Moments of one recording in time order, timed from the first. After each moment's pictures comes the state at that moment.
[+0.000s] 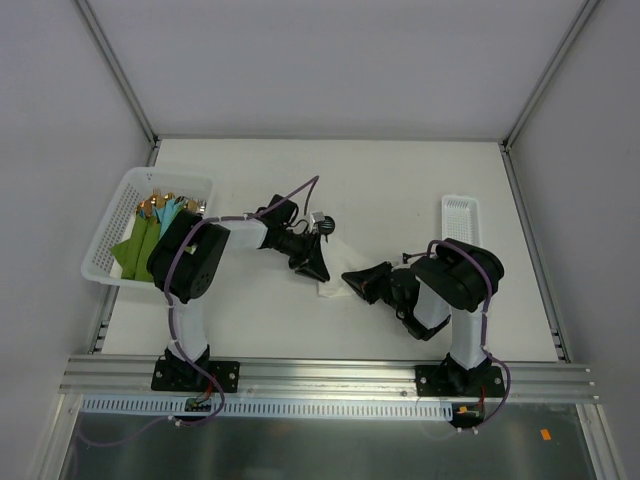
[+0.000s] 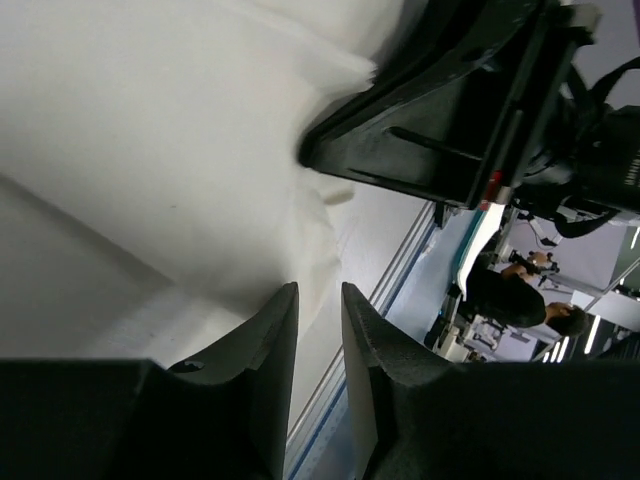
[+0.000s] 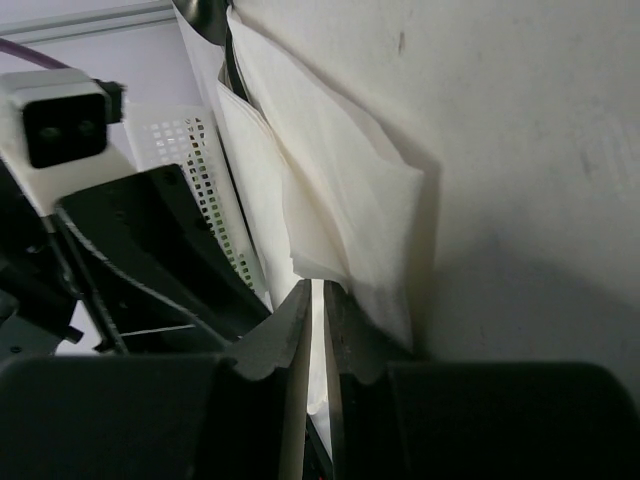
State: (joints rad) left arm -0.50 1.92 1.06 -0.19 0.94 -0.49; right arm 0.68 1.97 0.21 1.38 -0.02 1.57
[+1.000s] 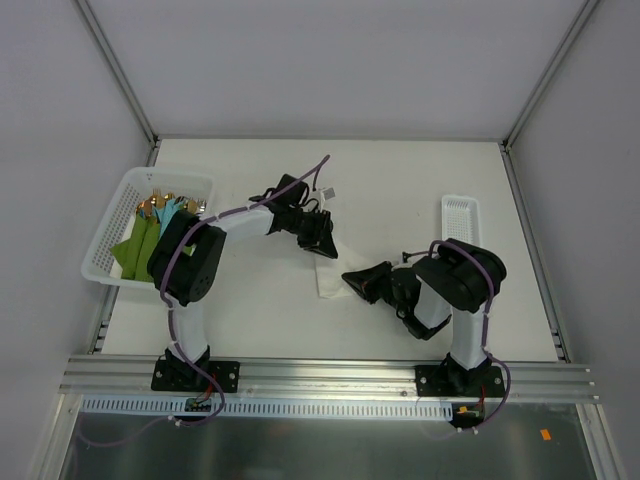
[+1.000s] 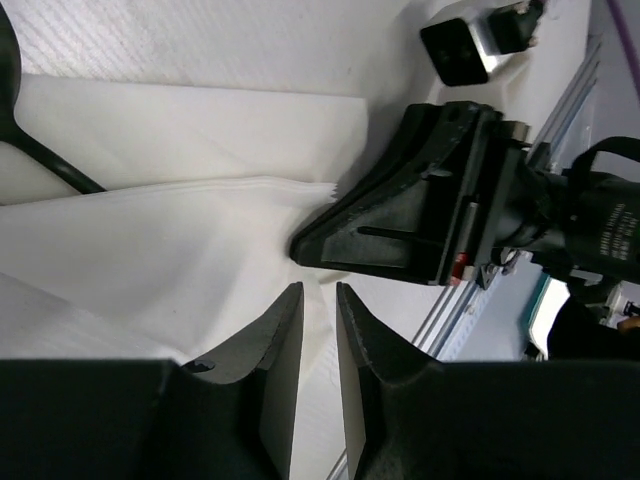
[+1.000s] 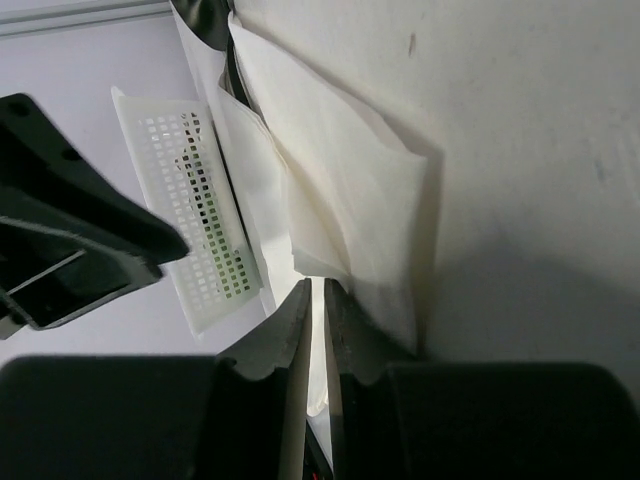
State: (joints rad) left arm -0.52 1.89 1.23 -0.26 0.76 -0.40; right arm 0.67 1.96 0.21 1.38 -0.03 1.56
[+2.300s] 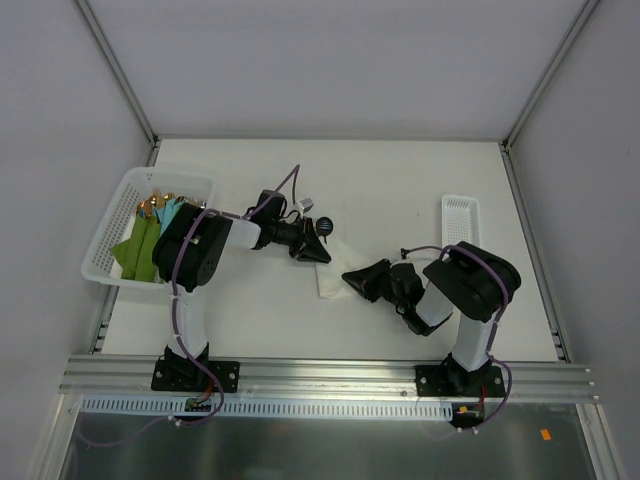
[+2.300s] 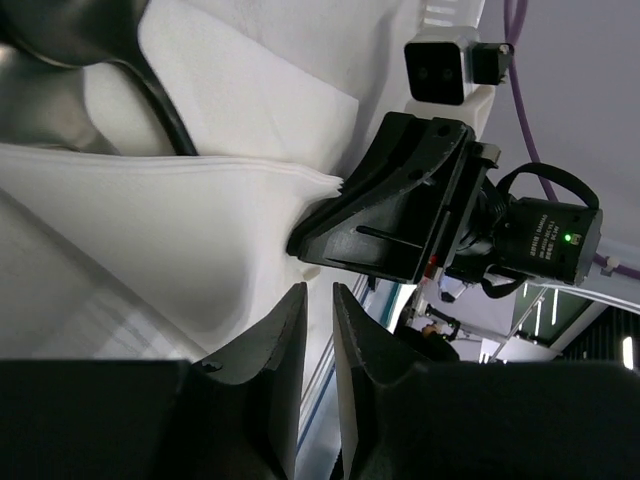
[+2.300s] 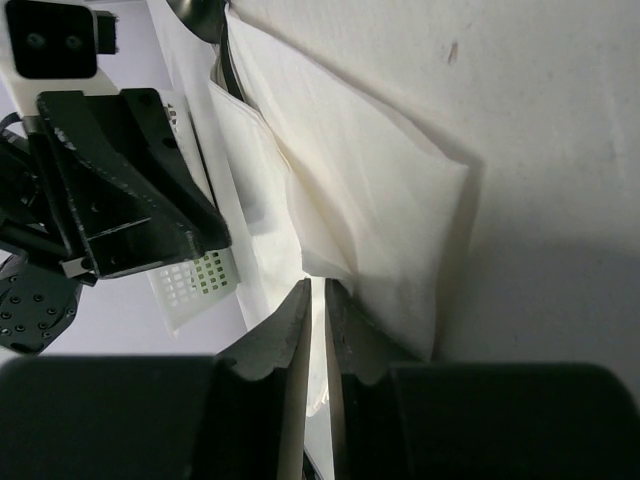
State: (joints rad) left arm -0.41 2.01 1.01 0.22 1.03 -0.81; right arm 0.66 1.86 0.24 1.21 -0.06 1.49
